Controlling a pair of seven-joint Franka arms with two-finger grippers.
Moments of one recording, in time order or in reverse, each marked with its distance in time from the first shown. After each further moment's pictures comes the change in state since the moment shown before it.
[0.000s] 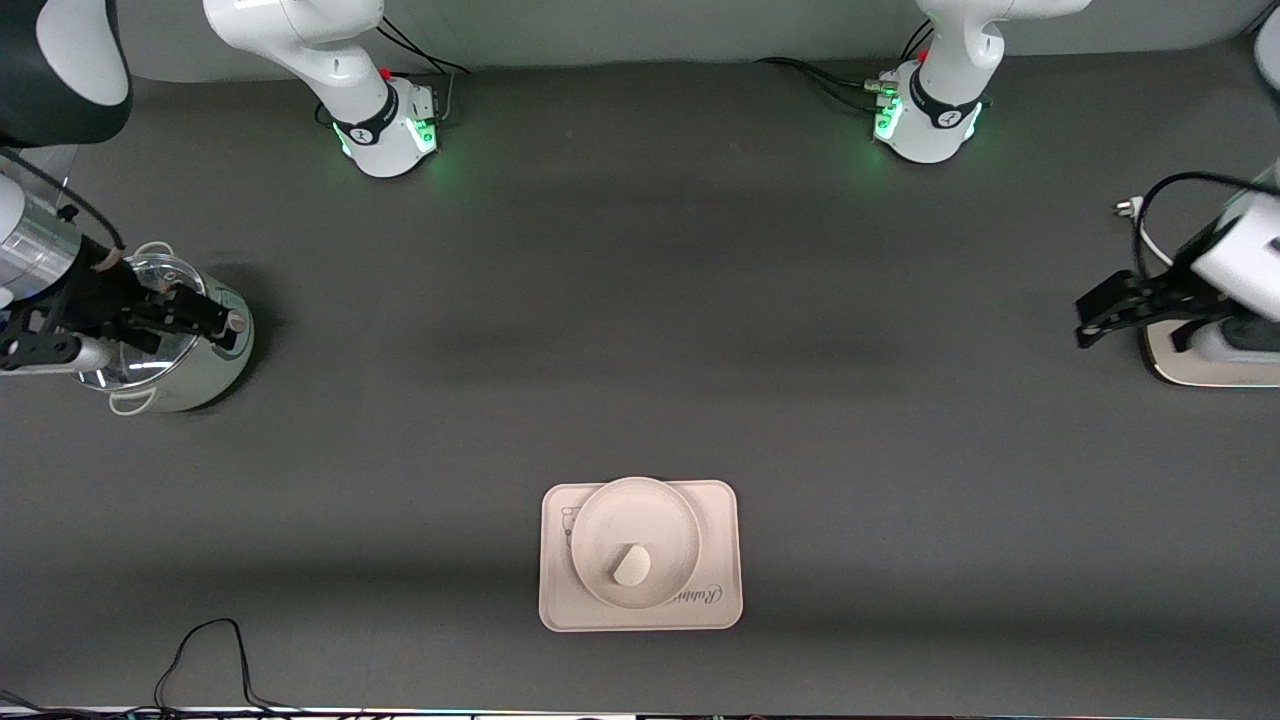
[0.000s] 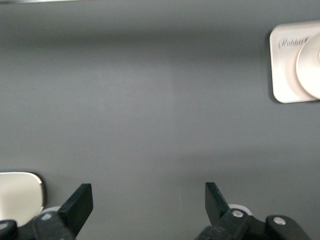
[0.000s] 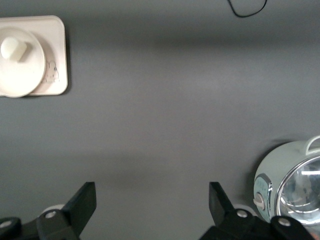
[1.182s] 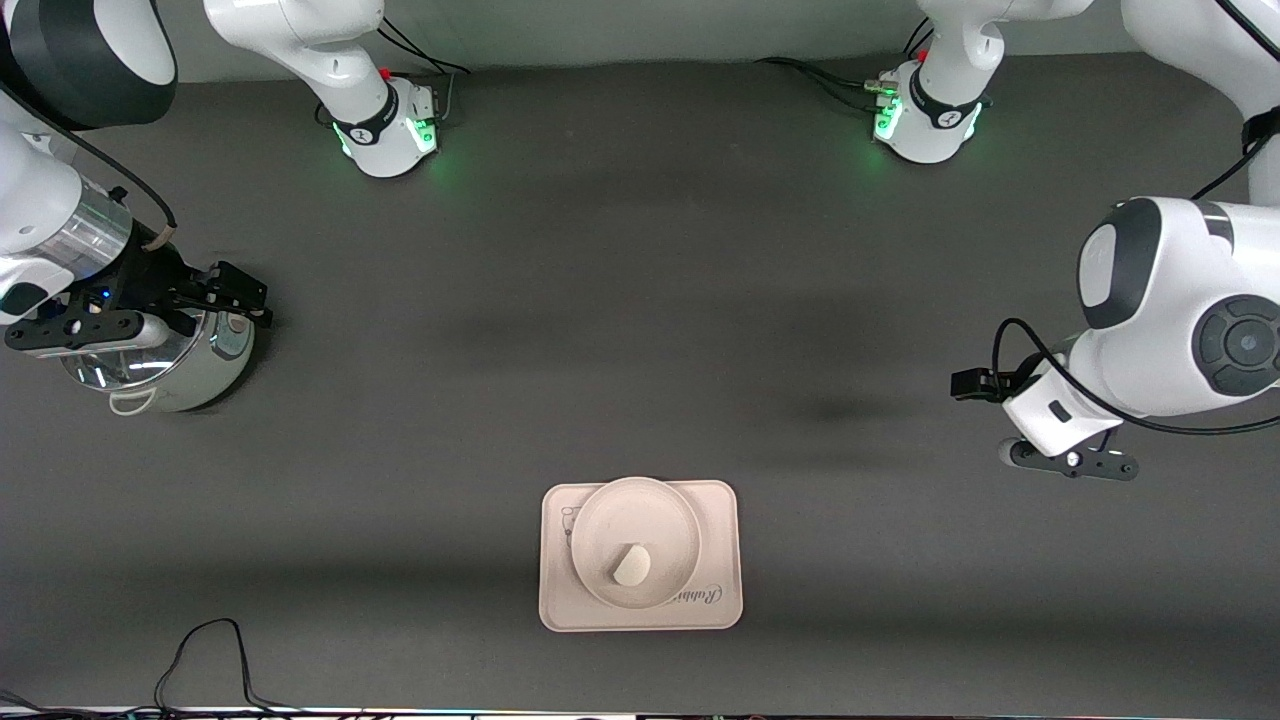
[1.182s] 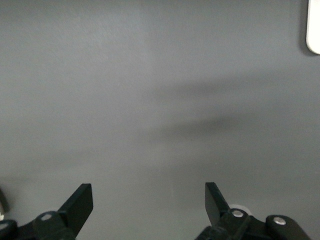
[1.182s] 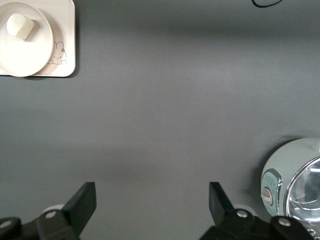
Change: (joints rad) left arm -0.032 0.264 -0.031 0.079 0.010 -0.036 0.002; right arm -0.002 -0.027 0.050 -0.047 -0.006 0.000 0.000
